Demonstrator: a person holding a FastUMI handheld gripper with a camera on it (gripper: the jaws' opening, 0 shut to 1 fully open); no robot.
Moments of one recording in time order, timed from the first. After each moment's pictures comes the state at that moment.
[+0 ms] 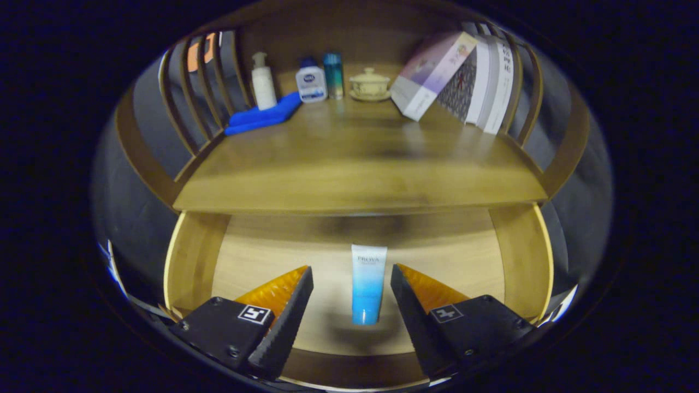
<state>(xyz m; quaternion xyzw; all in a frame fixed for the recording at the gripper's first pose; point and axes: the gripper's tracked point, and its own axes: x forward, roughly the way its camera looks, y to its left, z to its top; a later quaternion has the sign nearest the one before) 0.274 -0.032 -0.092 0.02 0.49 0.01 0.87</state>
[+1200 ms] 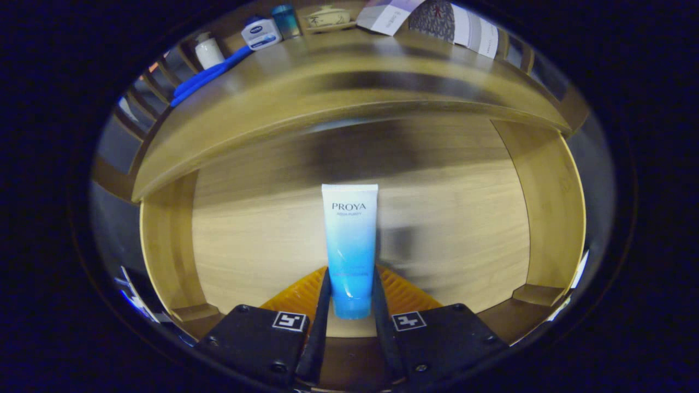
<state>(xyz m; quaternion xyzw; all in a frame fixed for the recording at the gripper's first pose) 0.245 -0.041 -0.132 0.09 0.59 -0.01 0.80</state>
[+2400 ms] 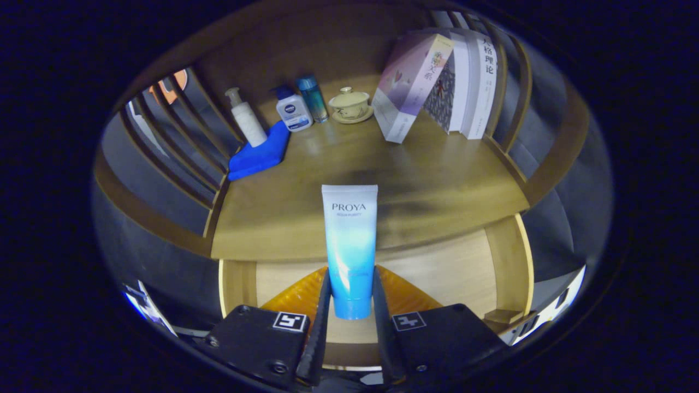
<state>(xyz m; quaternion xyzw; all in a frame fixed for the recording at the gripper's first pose) 0.315 -0.032 0.006 0.11 0.49 0.00 0.87</state>
